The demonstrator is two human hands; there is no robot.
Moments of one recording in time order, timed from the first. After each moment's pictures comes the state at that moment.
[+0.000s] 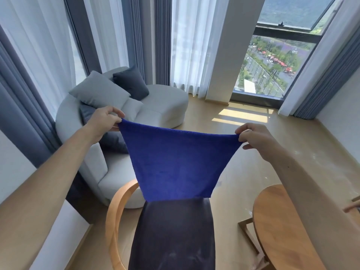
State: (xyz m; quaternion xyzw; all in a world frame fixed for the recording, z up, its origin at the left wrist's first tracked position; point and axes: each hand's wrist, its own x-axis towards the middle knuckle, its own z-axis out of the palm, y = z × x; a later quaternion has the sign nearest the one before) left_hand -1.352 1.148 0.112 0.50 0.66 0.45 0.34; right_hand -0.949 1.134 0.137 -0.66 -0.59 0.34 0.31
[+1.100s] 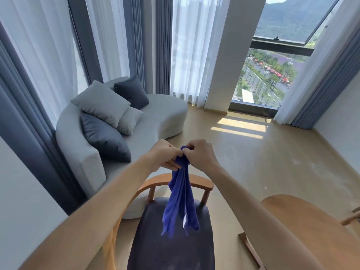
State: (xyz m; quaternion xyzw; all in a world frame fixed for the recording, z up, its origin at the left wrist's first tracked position) left_hand -1.210 1.130 0.096 0.50 0.63 0.30 0.51; right_hand -1.069 1.129 0.100 -0.59 -0.73 0.22 0.28
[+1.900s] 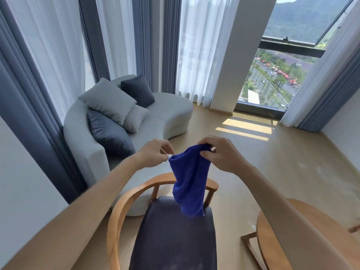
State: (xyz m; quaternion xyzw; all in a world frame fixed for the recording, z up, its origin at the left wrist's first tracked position) left_hand -1.264 1.128 0.081 0.70 0.60 0.23 0.31; right_hand -1.027 1.128 0.118 -0.45 -0.84 0.20 0.24
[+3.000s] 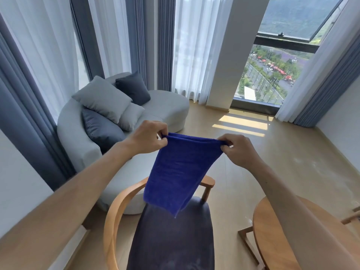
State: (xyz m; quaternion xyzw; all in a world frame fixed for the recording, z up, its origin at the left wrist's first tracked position) left_hand -1.271 1.147 0.103 0.81 0.49 0.32 0.08; right_hand -0.980 1.140 0.108 -0.54 -0.79 0.14 0.26
